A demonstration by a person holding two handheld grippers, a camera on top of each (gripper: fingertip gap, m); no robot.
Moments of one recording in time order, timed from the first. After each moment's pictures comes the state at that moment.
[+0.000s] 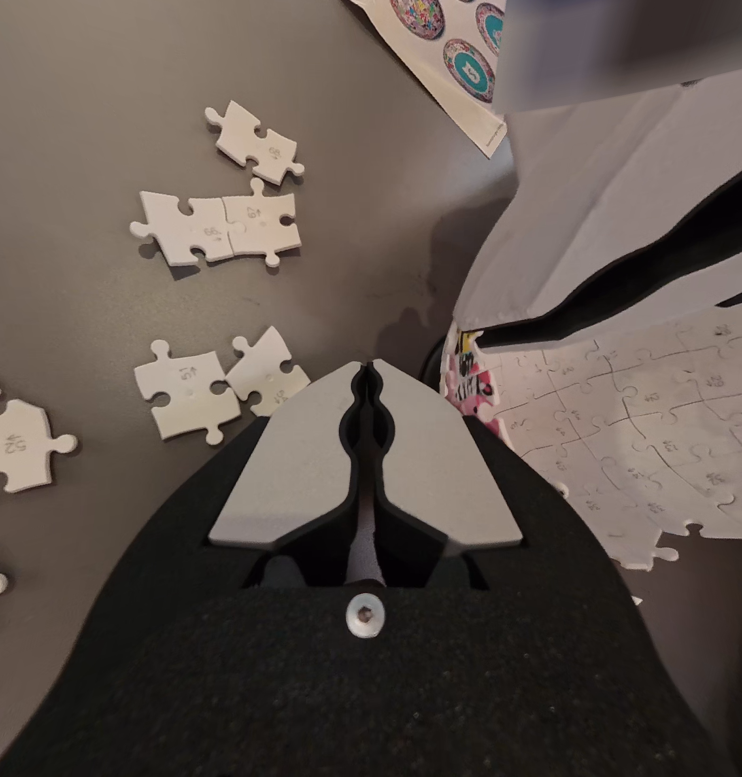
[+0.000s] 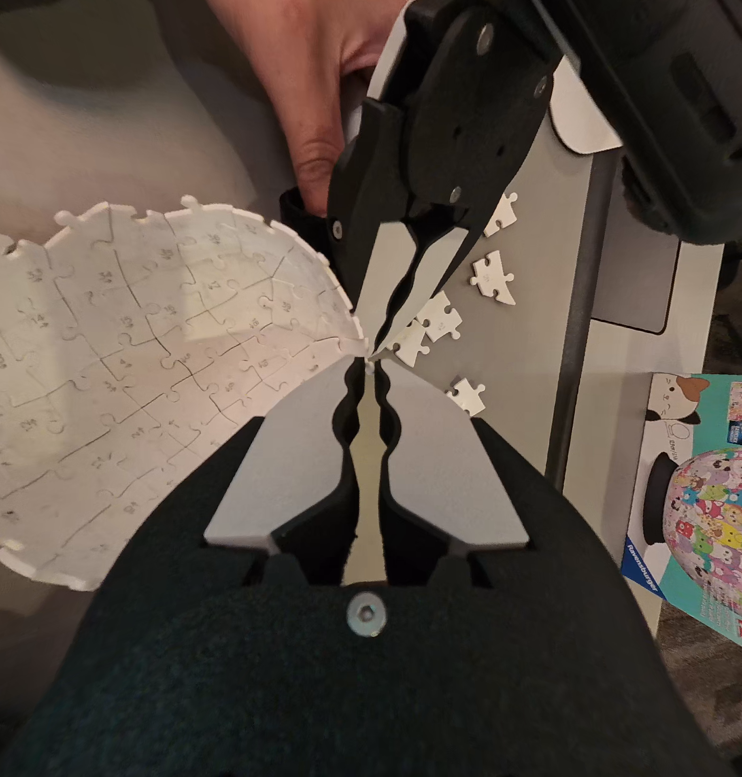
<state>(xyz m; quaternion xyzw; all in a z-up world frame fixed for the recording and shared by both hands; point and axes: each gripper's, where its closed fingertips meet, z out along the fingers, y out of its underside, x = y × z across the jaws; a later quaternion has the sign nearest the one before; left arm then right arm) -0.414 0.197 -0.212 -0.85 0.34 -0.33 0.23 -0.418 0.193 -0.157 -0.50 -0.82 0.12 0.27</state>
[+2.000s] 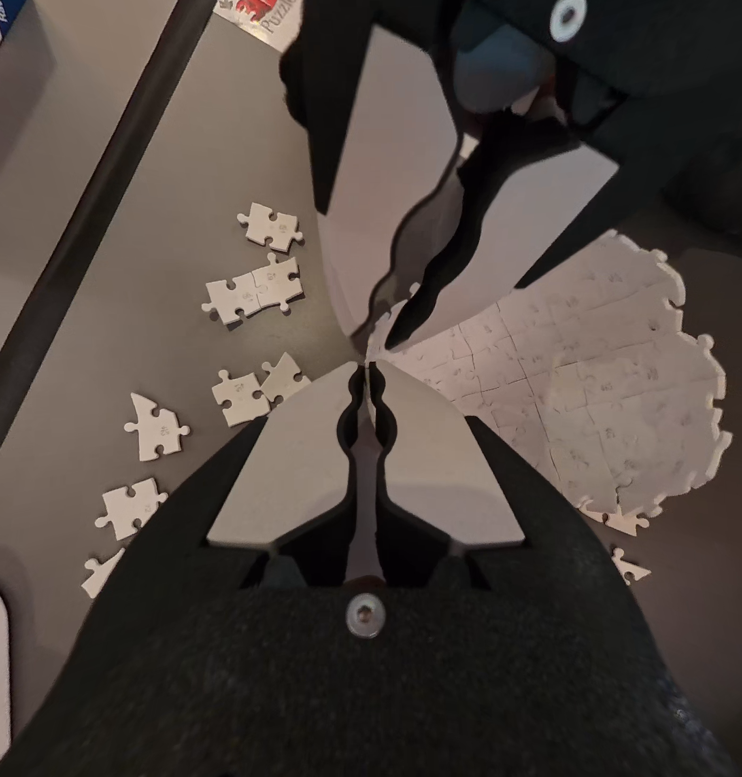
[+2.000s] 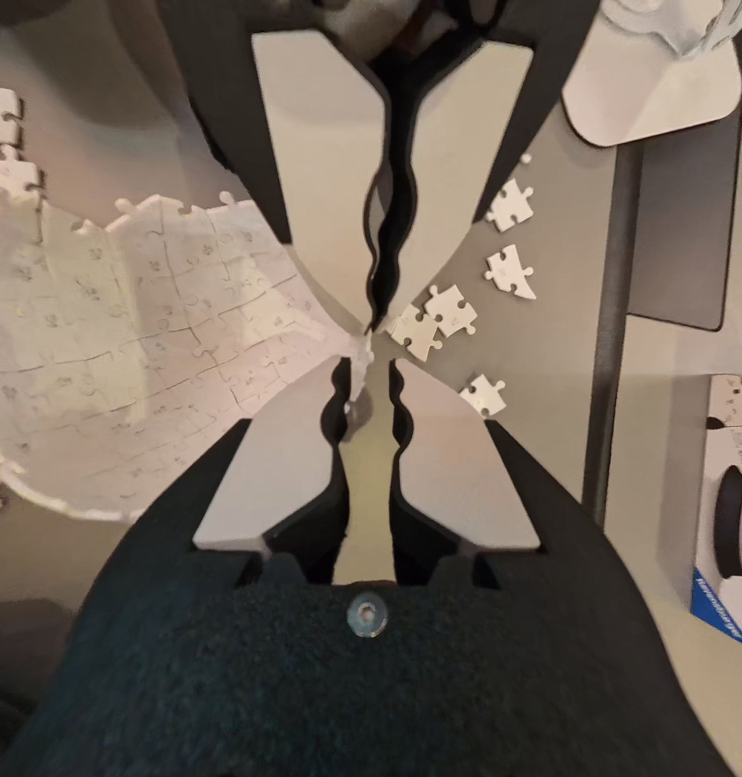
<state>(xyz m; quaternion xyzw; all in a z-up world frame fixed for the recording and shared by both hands) -0.416 0.190 -0.156 -0.84 0.43 -0.18 0.28 -0.410 0.198 -0.157 -0.51 -0.80 0.19 0.24</state>
